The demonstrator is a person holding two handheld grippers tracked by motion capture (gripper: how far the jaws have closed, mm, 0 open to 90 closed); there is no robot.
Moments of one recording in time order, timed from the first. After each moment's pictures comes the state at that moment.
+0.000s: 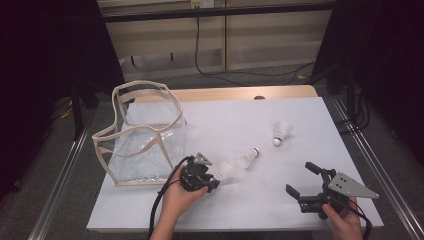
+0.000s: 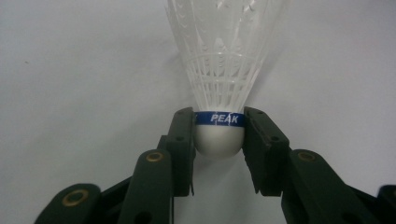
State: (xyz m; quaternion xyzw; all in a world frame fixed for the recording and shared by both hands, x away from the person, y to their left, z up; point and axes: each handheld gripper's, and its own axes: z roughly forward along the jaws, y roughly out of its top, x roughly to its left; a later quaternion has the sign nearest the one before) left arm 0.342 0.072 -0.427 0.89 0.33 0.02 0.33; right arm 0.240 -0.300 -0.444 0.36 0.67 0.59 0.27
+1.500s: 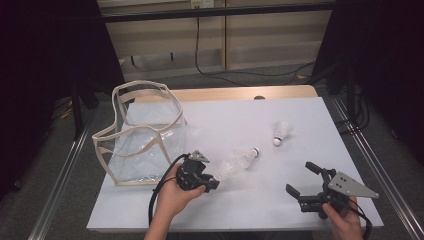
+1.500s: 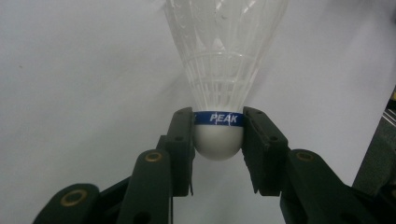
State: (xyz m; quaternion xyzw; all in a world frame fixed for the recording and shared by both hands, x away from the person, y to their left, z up) left arm 0.337 0.077 -0.402 0.89 0.32 -0.02 0.33; right arm 0.240 -0.300 -0.445 0.36 0.67 0.59 0.27
